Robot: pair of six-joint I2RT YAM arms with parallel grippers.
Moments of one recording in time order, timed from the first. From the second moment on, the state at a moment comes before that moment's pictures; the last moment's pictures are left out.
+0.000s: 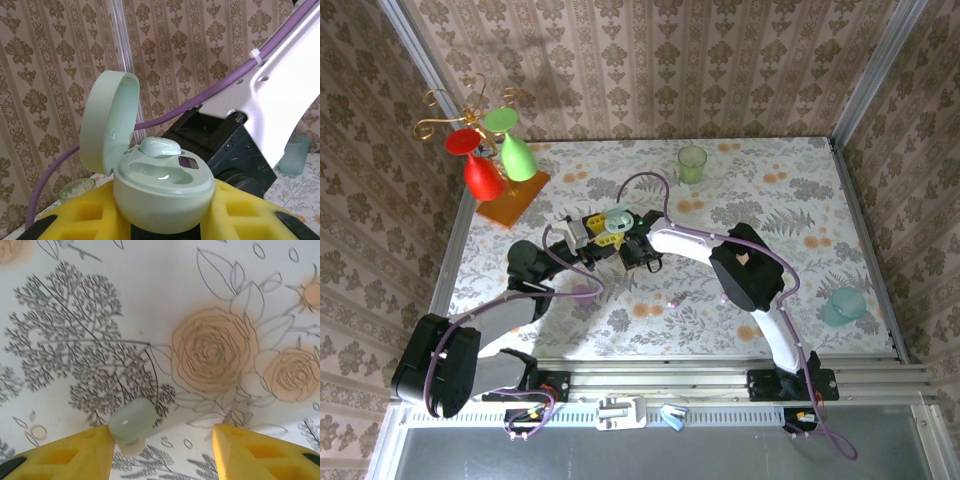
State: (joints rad) left arm -0.43 1.21 0.37 1.17 0.79 -0.06; right arm 0.80 2.19 1.66 -0.75 0.20 0.41
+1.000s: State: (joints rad) left arm -0.43 1.20 0.37 1.17 0.79 -0.06; right arm 0.78 2.17 1.70 -0.70 0.14 0.55
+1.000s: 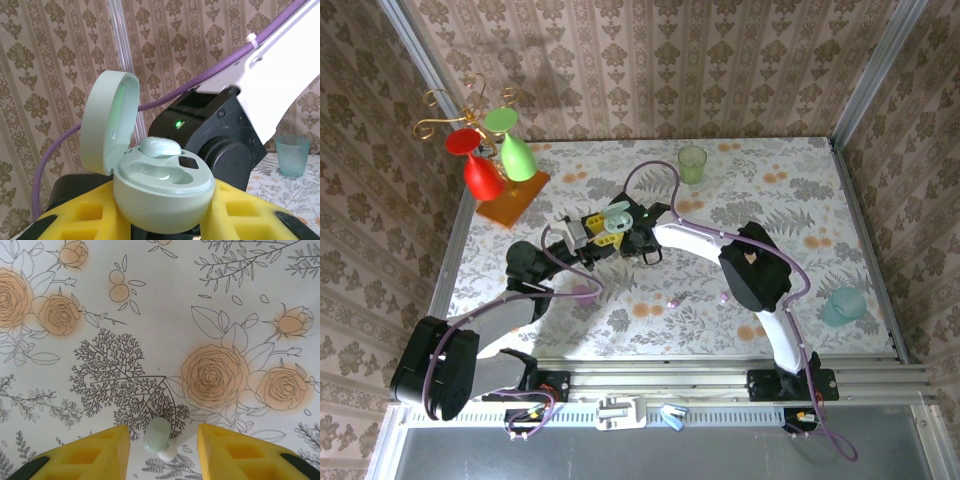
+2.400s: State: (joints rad) left arm -0.43 1.20 0.37 1.17 0.79 -0.06; right arm 0.74 2.13 1.56 -0.75 0.12 0.52
